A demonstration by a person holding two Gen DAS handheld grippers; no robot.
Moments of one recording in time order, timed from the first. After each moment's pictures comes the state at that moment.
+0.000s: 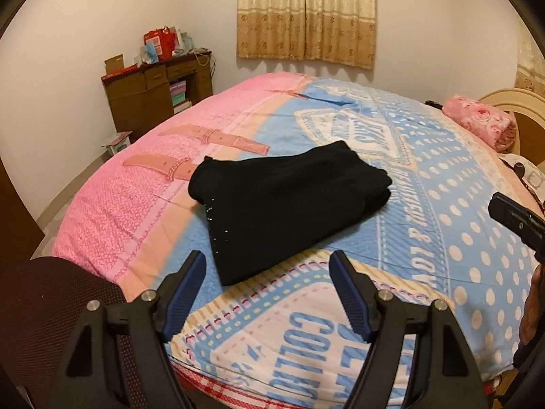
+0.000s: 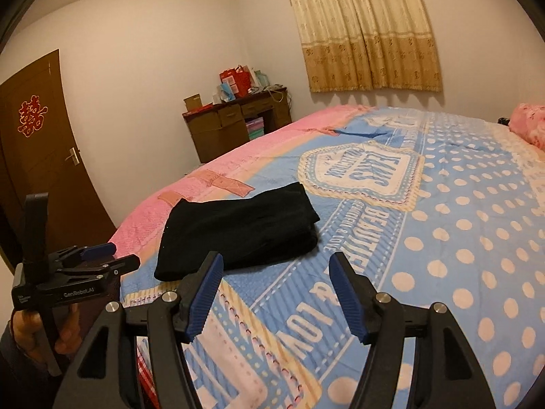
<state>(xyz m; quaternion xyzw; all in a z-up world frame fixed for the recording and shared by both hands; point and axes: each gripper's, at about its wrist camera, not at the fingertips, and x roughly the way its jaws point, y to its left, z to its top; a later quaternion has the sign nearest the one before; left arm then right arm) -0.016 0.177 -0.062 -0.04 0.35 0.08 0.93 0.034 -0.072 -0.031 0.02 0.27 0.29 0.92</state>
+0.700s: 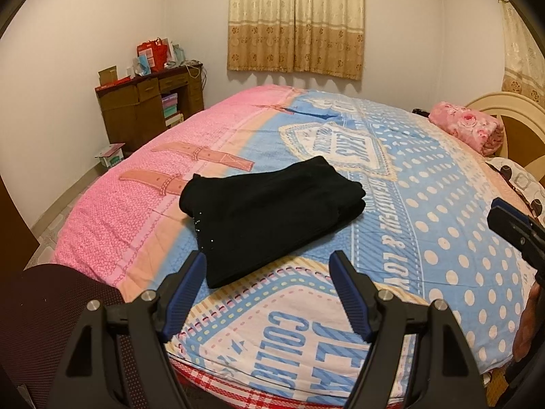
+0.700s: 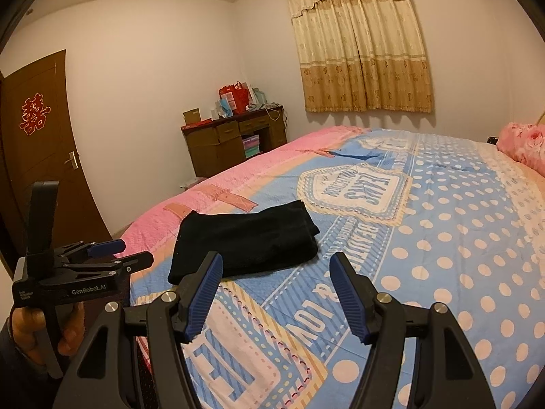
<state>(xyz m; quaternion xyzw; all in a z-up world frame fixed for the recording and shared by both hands) -0.034 0.160 -0.040 -0.04 0.33 0.06 0.94 -0.015 -0.077 -0.004 0.01 0.23 0.28 0.93</state>
